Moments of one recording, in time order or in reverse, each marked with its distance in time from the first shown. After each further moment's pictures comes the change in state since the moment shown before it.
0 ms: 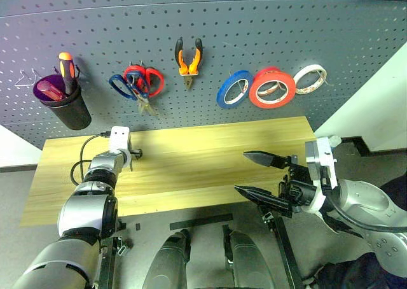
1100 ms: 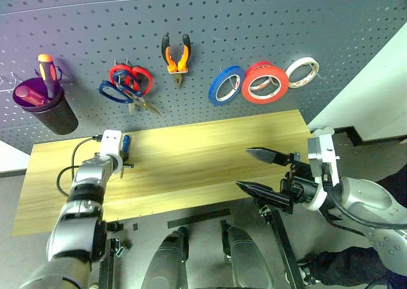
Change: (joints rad) left arm 0.357 0.063 -0.008 -0.598 -0.018 0.213 -0.191; right arm -0.052 -0.005 0.001 0.036 -0.002 -0.020 -0.004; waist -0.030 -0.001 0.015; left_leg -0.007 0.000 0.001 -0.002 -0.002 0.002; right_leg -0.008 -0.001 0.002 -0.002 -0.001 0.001
